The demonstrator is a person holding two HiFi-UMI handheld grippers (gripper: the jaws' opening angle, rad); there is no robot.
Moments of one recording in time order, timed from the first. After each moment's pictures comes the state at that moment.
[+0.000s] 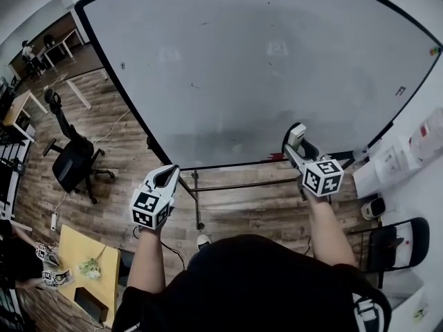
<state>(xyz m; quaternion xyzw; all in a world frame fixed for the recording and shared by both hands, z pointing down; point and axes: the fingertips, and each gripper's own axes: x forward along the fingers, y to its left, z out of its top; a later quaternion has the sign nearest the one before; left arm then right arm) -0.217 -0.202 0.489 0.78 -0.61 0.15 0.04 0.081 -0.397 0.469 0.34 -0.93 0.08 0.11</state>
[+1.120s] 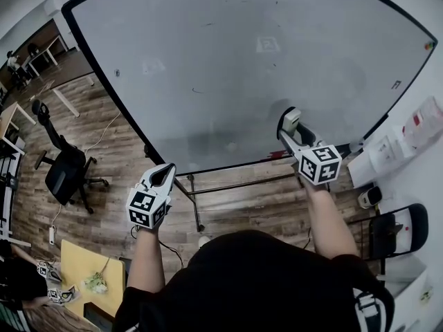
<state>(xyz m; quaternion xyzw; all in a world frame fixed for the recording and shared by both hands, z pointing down) -0.256 -0.226 0.492 0.80 -0.59 0.14 0.04 0.037 -0.416 0.432 0.37 -0.92 0.04 0.10</state>
